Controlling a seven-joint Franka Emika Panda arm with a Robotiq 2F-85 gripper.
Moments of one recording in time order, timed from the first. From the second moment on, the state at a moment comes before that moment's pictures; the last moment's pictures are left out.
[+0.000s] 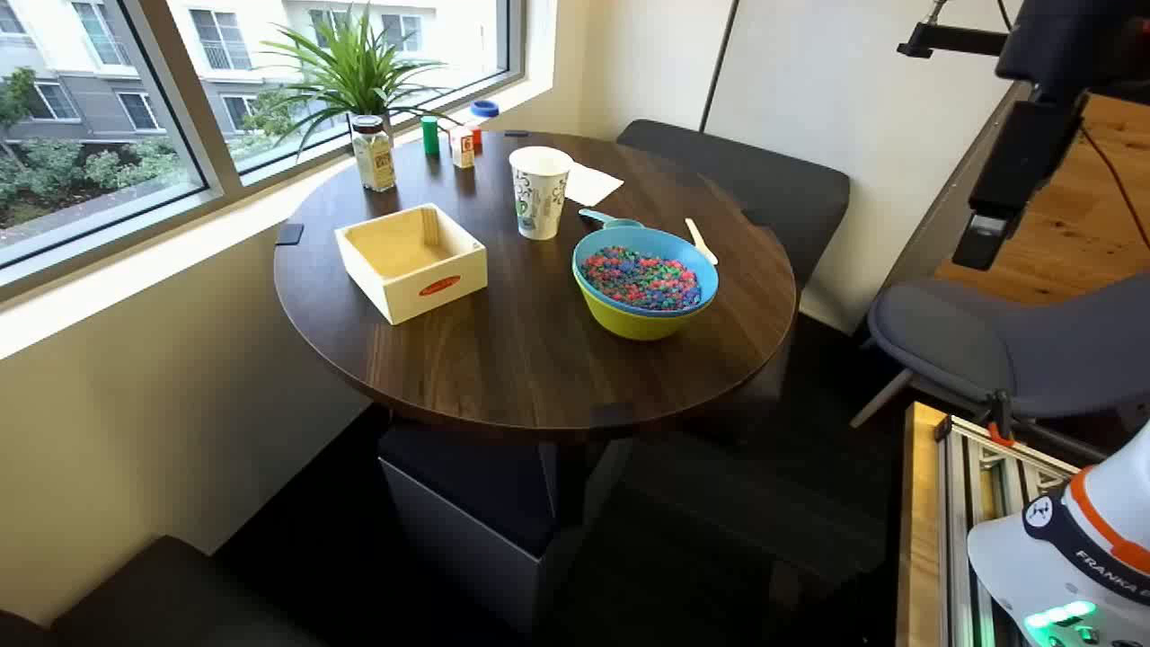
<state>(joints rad) 0.02 -0.68 0.11 -2.30 0.20 1.49 0.37</state>
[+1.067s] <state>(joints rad) -0.13 -0.59 0.11 -2.34 0.02 1.76 0.44</state>
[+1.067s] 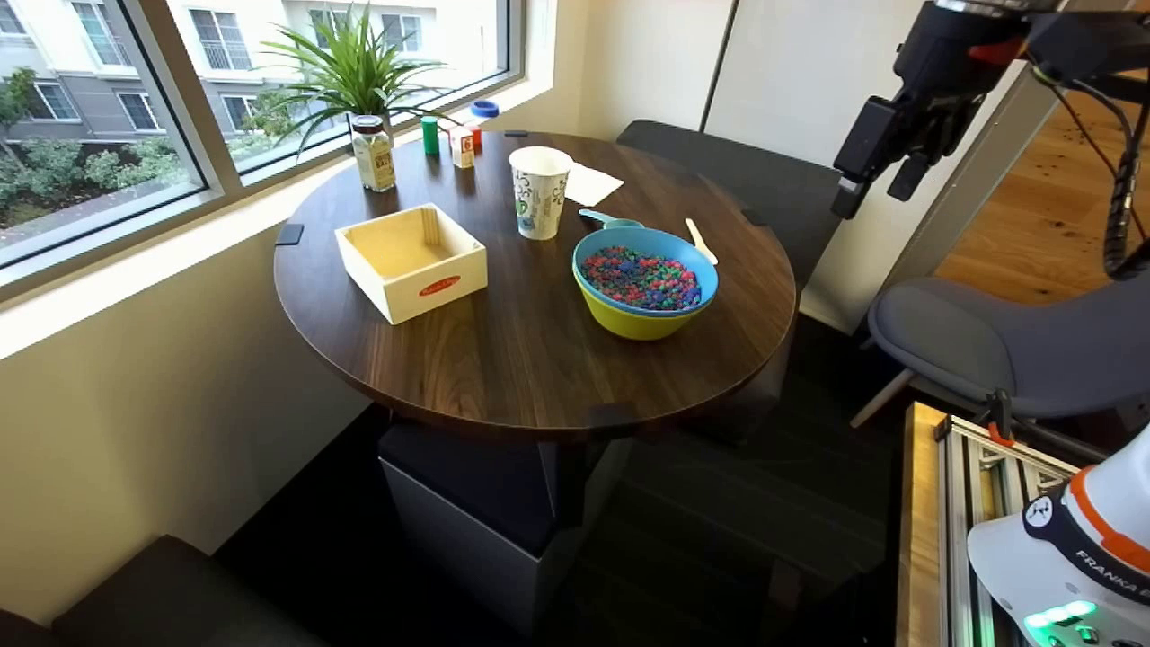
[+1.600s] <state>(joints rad) -0.21 -0.41 0.05 -2.36 -0.16 2.00 0.45</state>
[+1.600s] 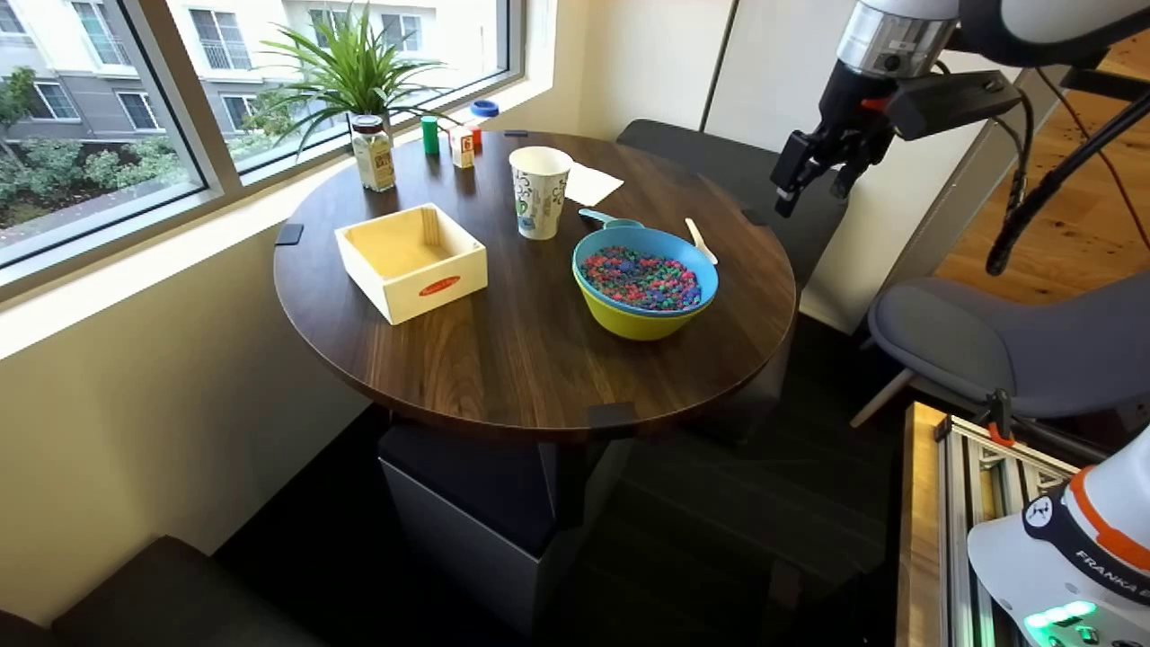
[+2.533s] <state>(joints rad) -0.24 -0.18 -0.02 -2.26 -0.20 2.12 0.60</state>
